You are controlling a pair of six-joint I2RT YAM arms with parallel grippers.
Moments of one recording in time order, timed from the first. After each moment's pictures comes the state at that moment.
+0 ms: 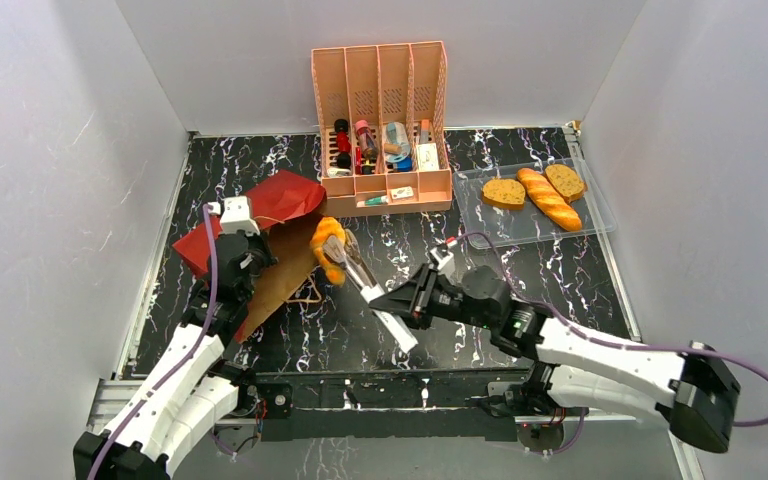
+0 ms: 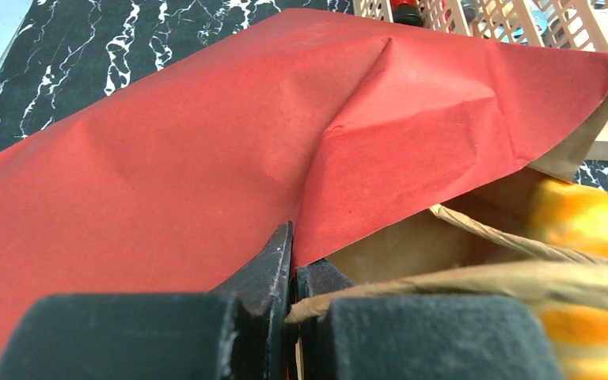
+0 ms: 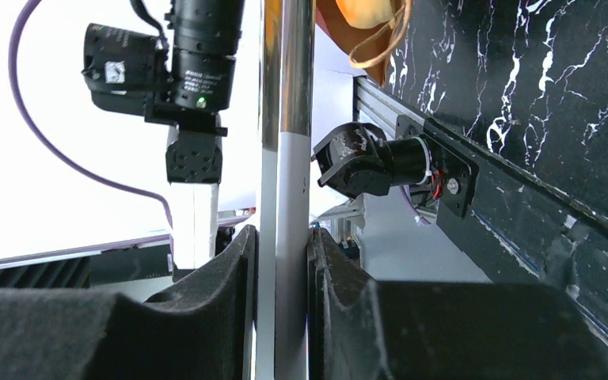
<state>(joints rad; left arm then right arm) -0.32 0.73 0.52 -0.10 -0.32 -0.20 0.99 0.94 0.49 0.28 -0.22 1.52</state>
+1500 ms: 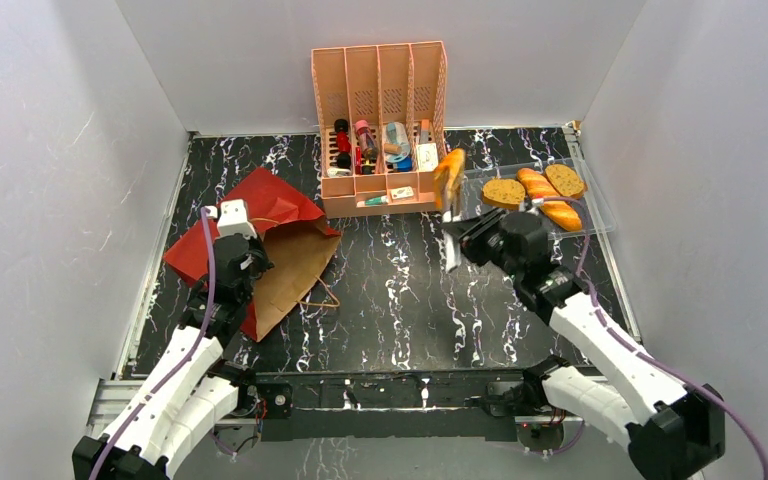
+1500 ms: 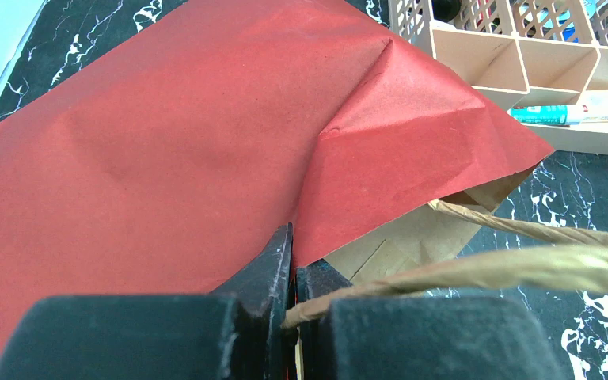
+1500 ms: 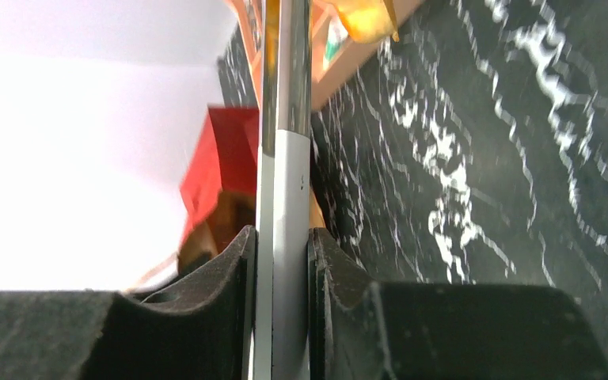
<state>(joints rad) -0.32 0.72 0.53 -0.19 -0.38 -0.23 0.48 0.90 0.68 -0.17 0.02 1.27</state>
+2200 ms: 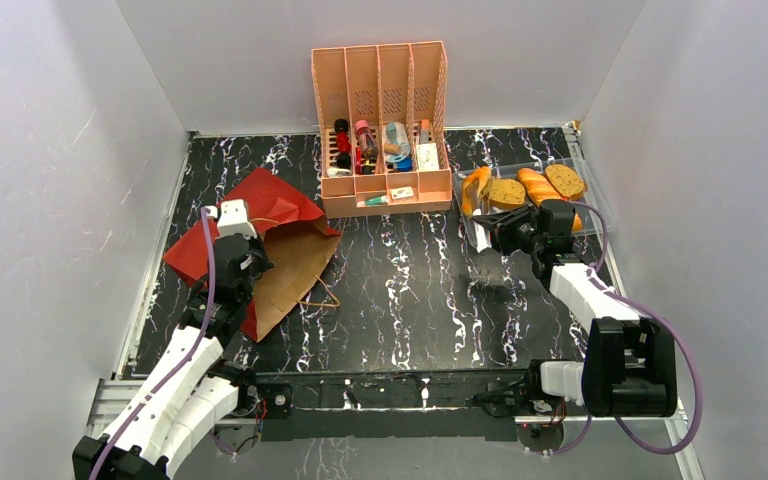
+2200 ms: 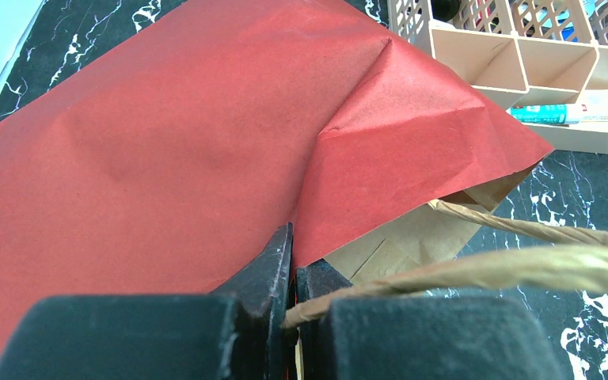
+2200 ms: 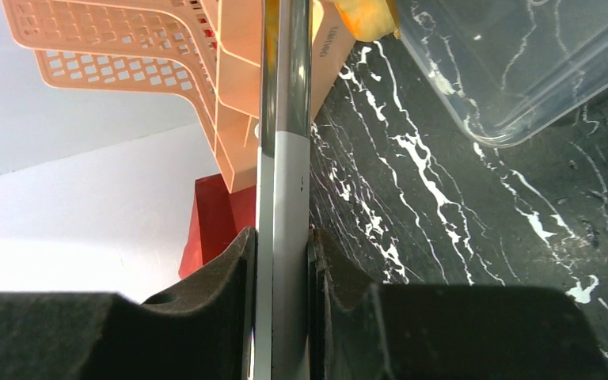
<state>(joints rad) -0.32 0.72 0.53 -0.19 -0.38 -0.23 -0.01 1.23 0.61 0.11 -0.40 1.26</state>
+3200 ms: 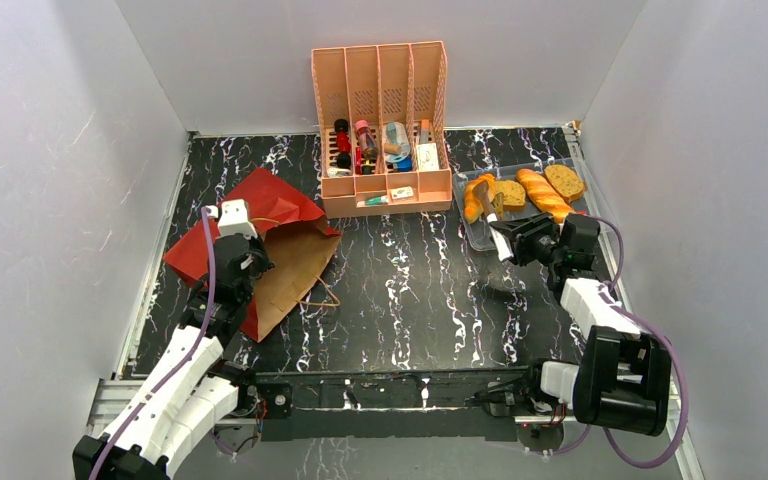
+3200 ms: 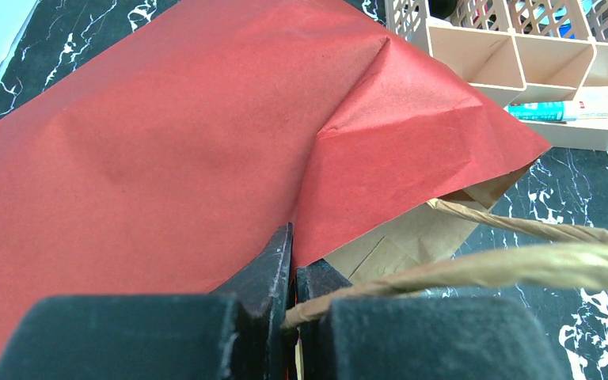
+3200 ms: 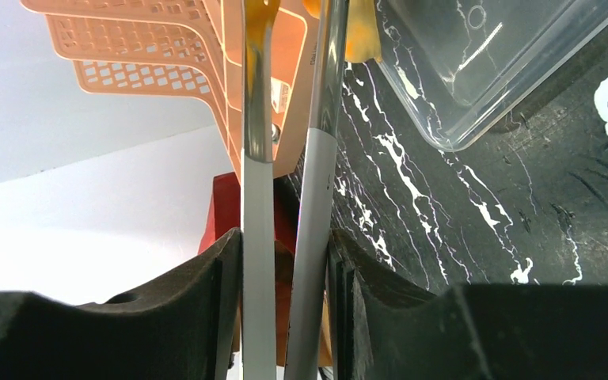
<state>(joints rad) -0.32 0.72 0.53 -0.19 -0.37 -0.23 -0.19 1.19 0.49 0.19 -0.59 1.23</state>
